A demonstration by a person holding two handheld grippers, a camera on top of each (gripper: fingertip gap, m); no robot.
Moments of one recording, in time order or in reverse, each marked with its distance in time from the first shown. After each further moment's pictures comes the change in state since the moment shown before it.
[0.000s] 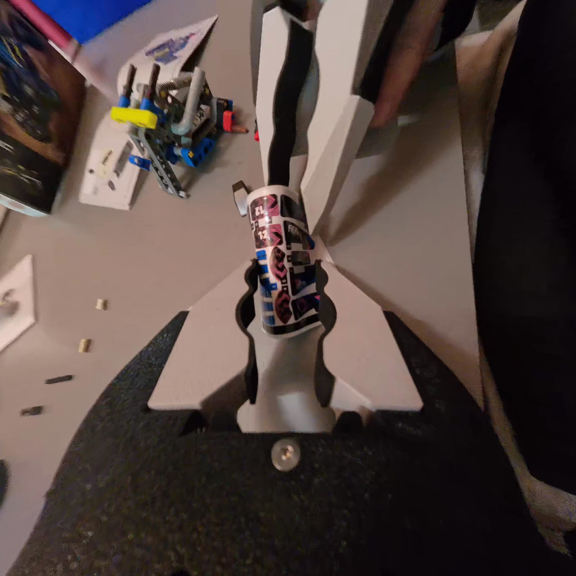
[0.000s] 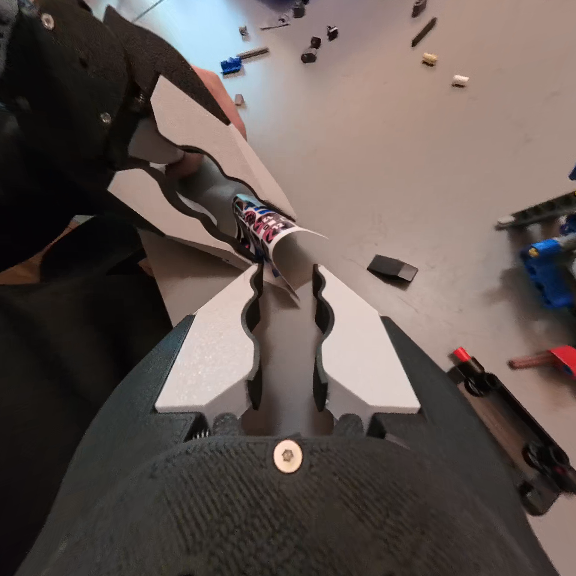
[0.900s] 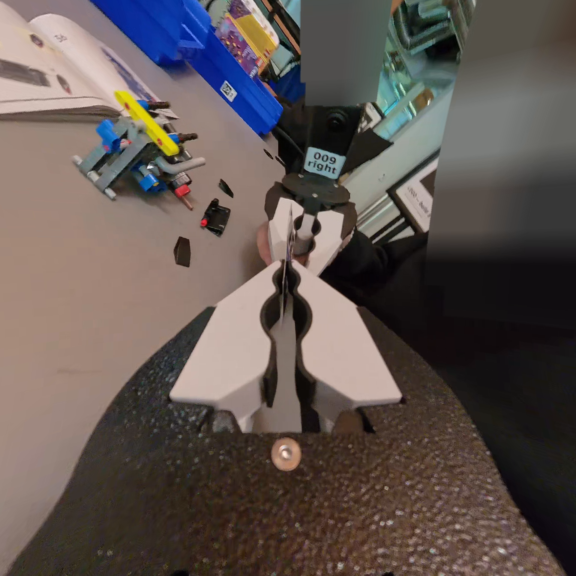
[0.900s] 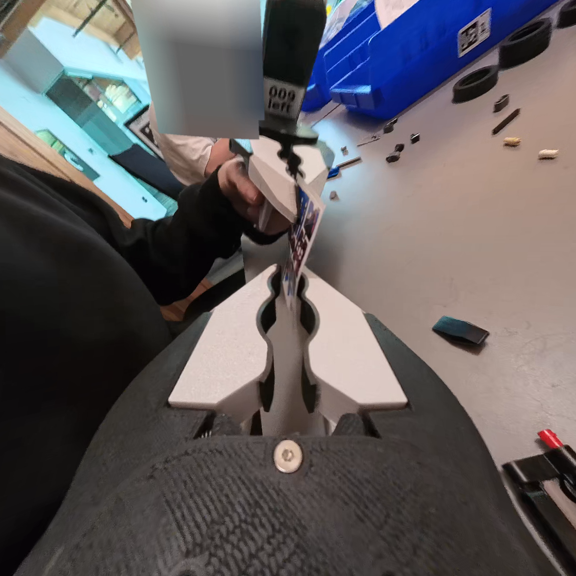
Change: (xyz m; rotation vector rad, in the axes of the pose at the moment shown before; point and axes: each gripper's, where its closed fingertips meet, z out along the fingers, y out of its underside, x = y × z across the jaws) left arm -0.031 -0.058 -0.049 0.451 0.628 -0.991; right arm -0.035 -0.045 -0.025 0.283 -0.383 0.145
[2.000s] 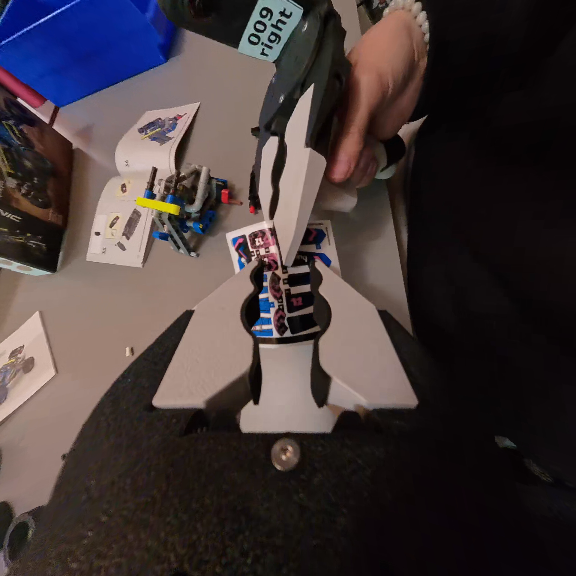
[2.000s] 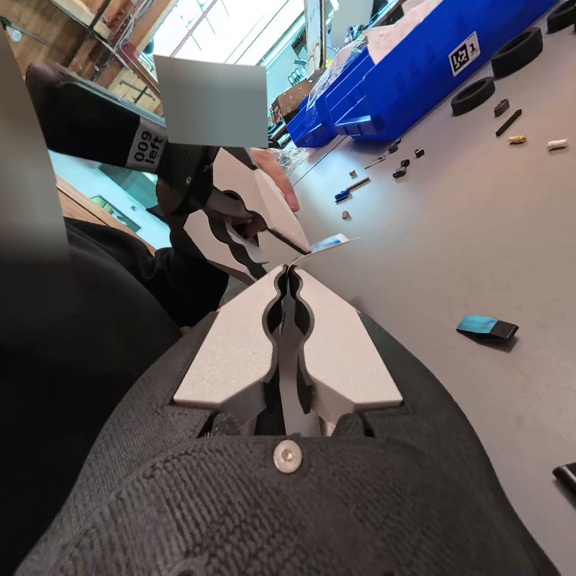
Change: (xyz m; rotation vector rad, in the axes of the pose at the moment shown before) left arm 0.006 0.022 0.018 -0.483 -0.453 0.974; right arm -0.007 -0.011 -0.004 0.117 -0.052 0.126
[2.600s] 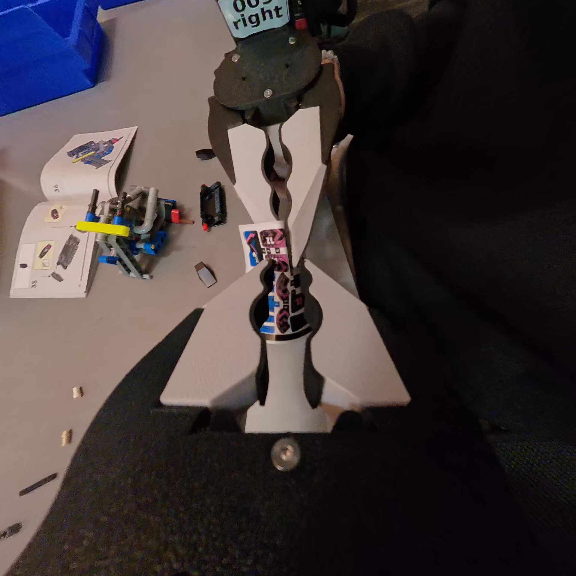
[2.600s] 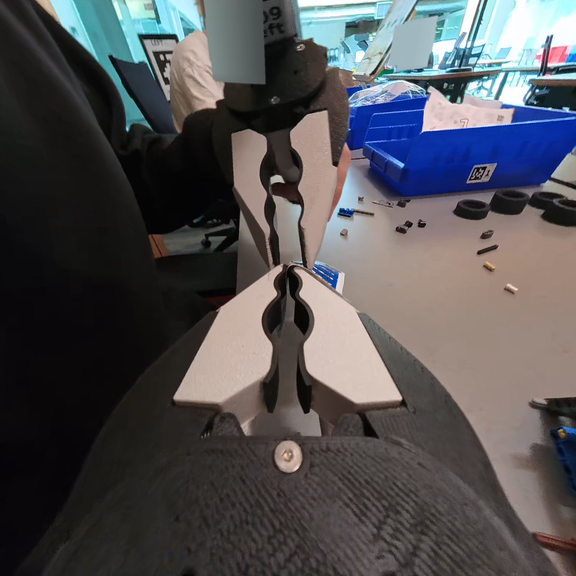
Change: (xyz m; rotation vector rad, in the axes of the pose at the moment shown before) left arm 0.023 -0.009 -0.012 0.073 0.223 -0.005; right arm -0.025 0.016 0.001 -0.100 0.000 -0.636
